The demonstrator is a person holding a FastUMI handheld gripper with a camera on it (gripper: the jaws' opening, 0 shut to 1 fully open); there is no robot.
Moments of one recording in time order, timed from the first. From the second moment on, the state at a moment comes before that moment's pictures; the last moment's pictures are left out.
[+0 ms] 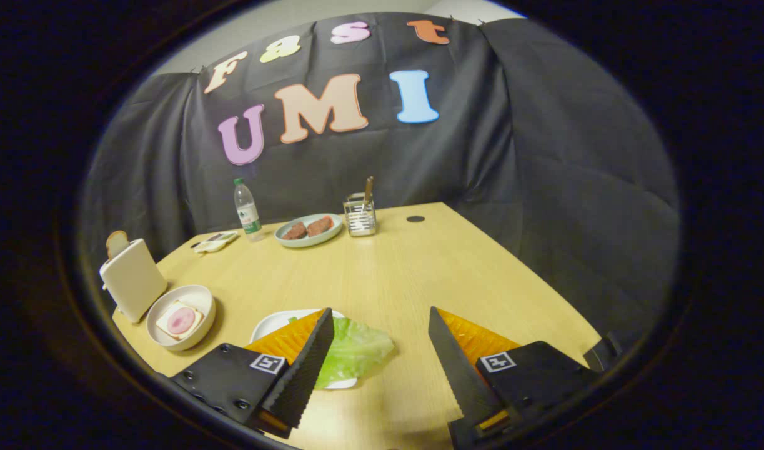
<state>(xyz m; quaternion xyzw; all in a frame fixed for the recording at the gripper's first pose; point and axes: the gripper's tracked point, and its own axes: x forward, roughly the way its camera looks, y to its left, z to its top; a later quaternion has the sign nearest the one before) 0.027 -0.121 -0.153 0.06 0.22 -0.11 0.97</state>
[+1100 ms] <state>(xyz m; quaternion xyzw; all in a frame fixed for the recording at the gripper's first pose) 0.051 -0.094 -0.224 0.15 0.31 -0.07 0.94</state>
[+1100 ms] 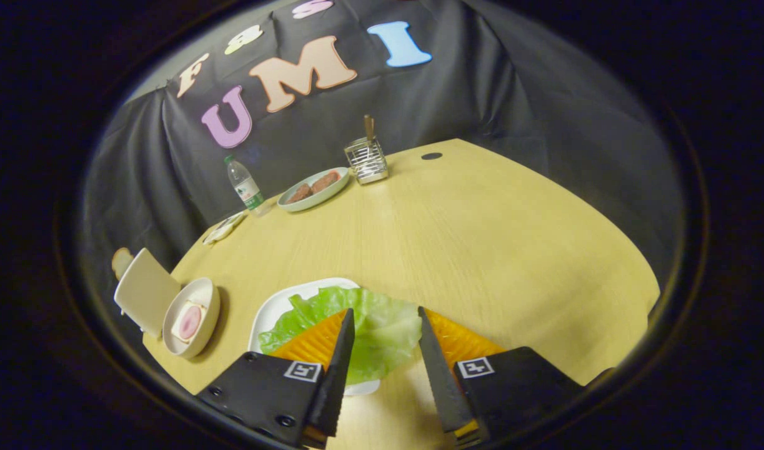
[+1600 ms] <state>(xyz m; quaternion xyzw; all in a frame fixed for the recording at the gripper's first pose) 0.057 -0.085 -0.203 0.13 0.28 -0.06 0.95</state>
